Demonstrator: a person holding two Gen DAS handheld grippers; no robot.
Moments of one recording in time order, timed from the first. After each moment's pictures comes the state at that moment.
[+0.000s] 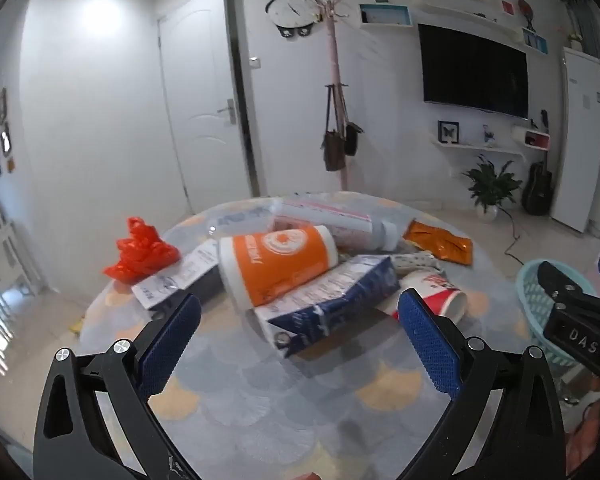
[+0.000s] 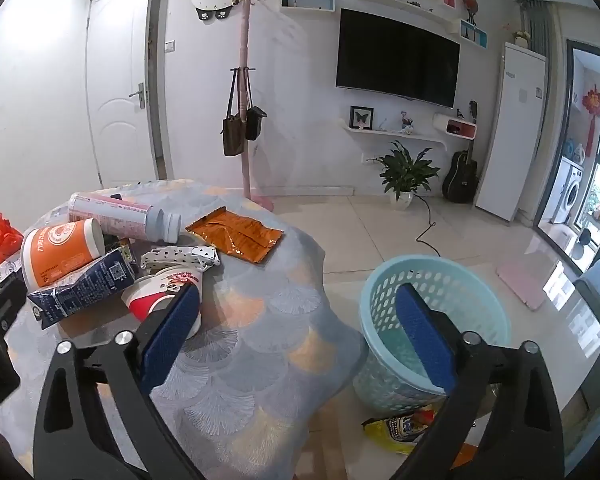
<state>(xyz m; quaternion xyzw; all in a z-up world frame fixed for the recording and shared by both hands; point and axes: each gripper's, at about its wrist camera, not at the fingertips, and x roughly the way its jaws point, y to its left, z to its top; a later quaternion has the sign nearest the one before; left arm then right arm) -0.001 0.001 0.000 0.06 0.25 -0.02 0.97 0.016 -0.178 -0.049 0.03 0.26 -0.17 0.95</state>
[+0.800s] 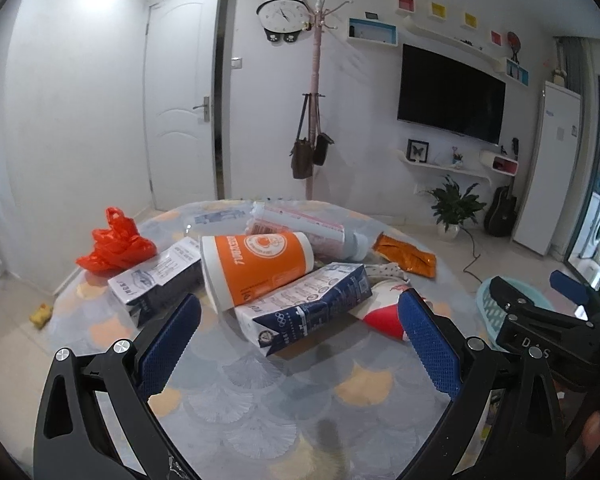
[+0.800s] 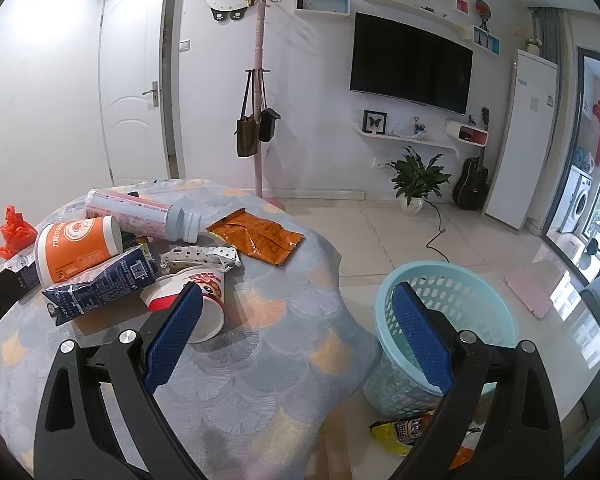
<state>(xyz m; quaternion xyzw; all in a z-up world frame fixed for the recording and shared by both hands) -0.006 0.029 0.013 -0.03 0.27 -0.09 0.96 0.015 -0.165 -0.043 0.02 0.26 -0.15 0.96</state>
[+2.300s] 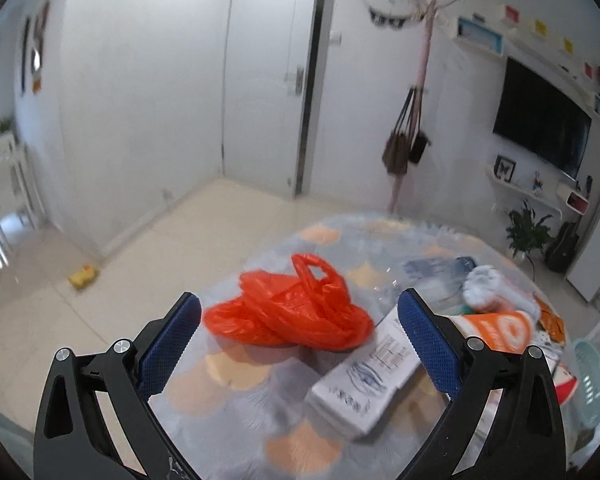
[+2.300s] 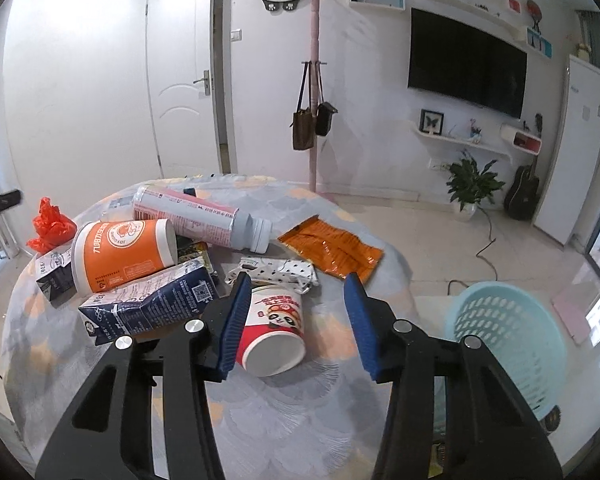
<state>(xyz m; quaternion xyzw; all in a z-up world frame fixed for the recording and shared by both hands) 0.151 0.221 0.010 -0.07 0.33 0.03 0.94 0.069 -0.135 -0.041 0.02 0.28 -0.05 0.96</state>
